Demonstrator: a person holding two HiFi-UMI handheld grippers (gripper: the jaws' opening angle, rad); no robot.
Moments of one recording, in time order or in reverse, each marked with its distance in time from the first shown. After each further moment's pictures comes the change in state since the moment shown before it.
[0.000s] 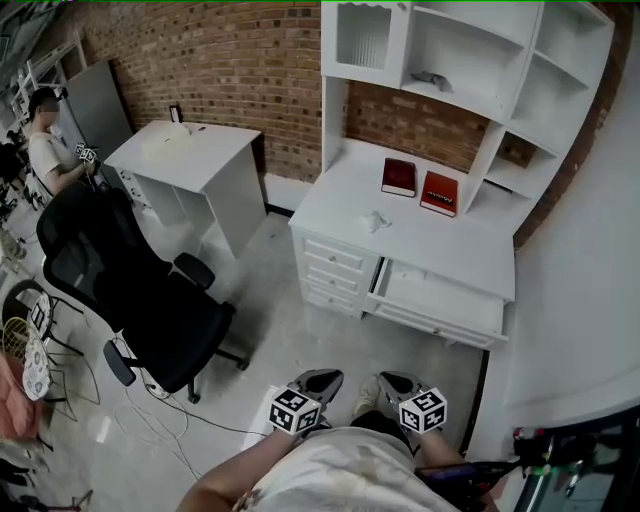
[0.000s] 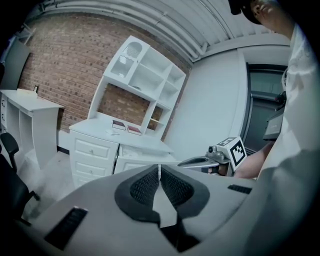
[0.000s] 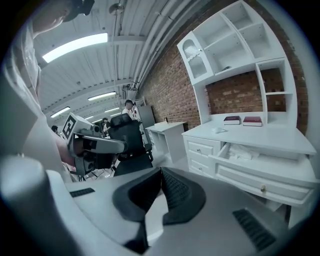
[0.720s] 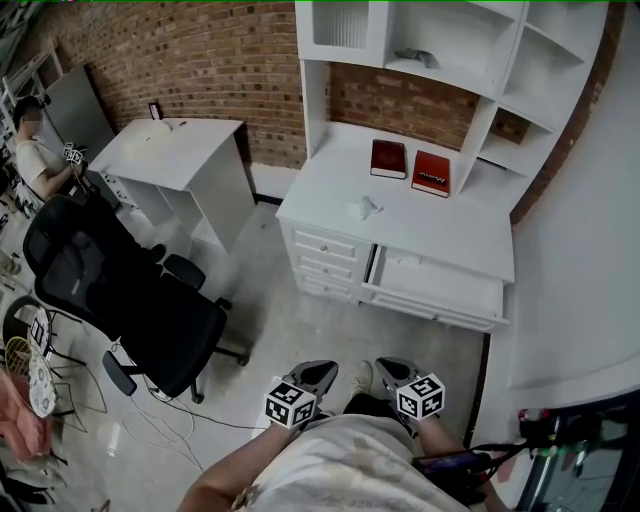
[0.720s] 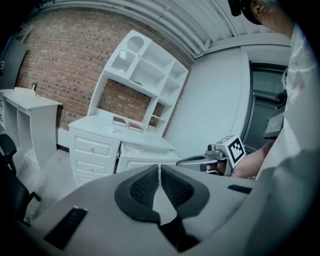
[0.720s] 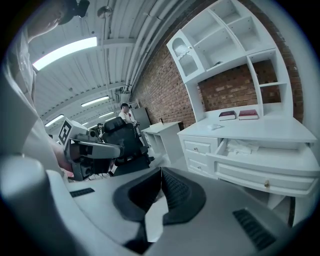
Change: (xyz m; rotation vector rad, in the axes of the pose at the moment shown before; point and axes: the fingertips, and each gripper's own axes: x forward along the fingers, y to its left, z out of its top) left arm 0.013 0.026 0.003 -0.003 0.045 -0.005; right arm 0.025 -0.020 0.006 0.086 -0.013 -0.022
